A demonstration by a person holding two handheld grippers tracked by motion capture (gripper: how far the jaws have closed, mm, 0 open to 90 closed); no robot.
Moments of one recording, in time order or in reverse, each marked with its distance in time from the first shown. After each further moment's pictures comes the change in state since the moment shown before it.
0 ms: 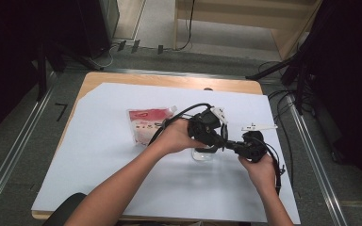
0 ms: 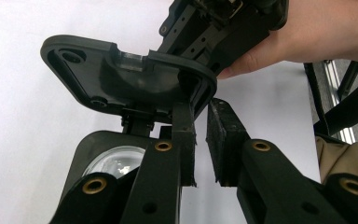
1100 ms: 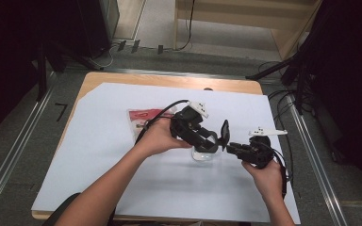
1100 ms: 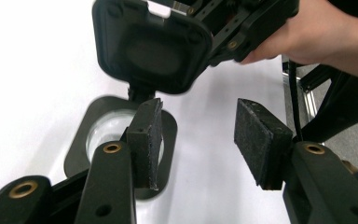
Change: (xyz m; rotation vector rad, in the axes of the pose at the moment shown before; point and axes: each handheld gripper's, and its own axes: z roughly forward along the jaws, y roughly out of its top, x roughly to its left) left arm 0.000 -0.036 -0.039 -0.095 -0.033 -0.113; right arm 0.009 -0.010 -0.026 -0.049 0.061 0.018
